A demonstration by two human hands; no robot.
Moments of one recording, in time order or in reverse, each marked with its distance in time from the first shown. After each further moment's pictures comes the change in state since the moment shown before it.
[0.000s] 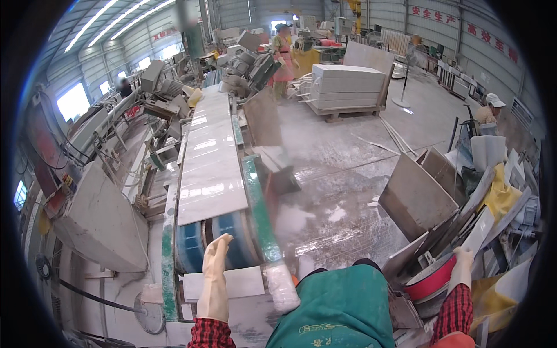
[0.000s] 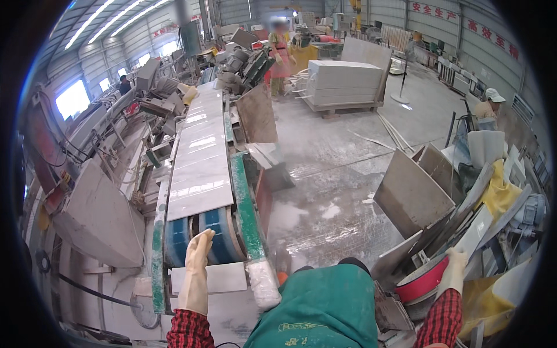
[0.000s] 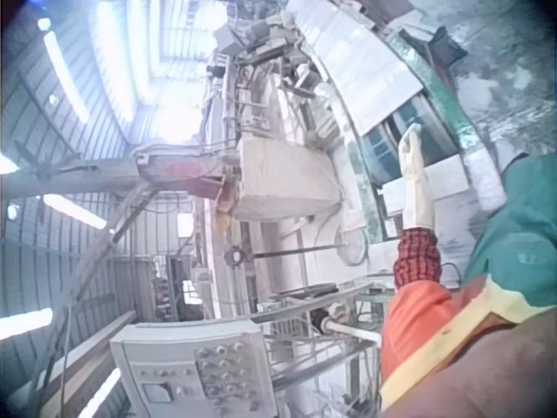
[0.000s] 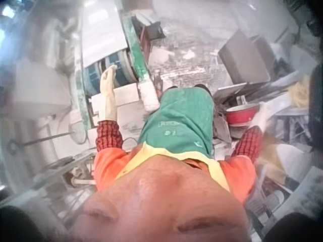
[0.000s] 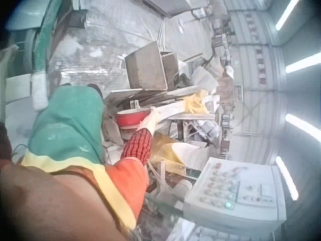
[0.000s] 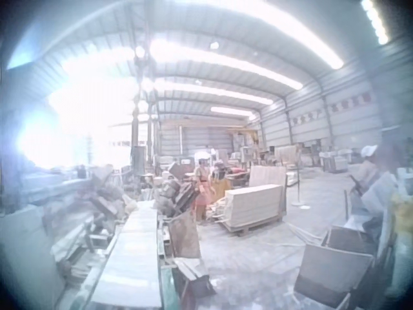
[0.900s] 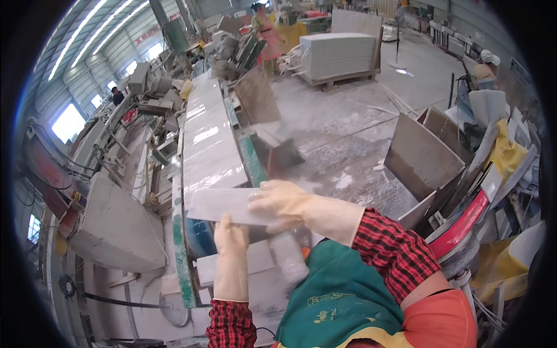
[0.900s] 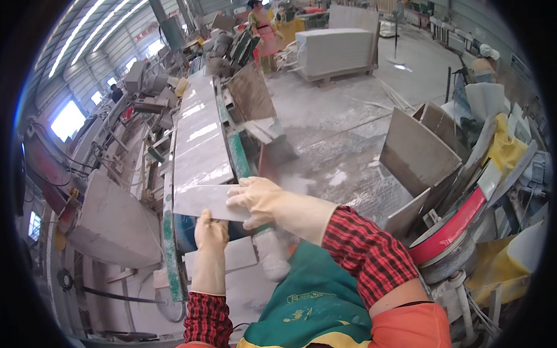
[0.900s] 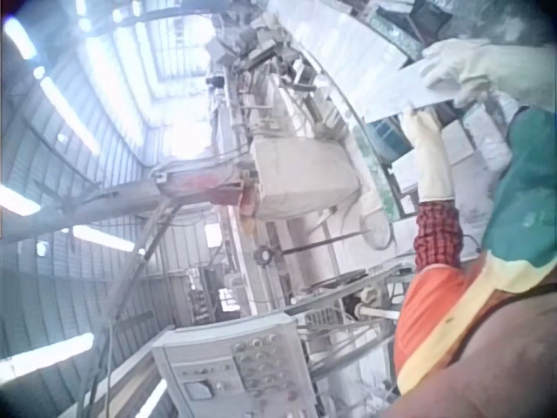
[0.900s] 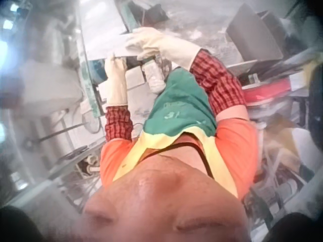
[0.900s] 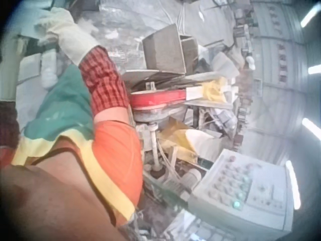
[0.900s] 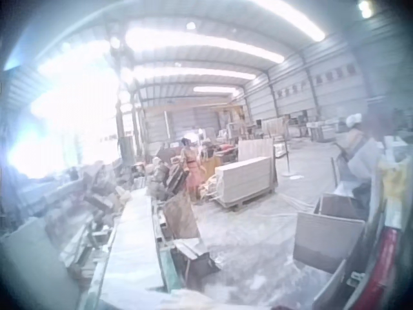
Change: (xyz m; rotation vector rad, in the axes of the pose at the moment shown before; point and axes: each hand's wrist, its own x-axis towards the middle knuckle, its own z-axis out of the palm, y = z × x) left_hand 0.000 0.021 0.055 -1.030 0.040 -0.213; right_hand -0.472 -0.387 -0.043 0.499 -0.955 -2.161
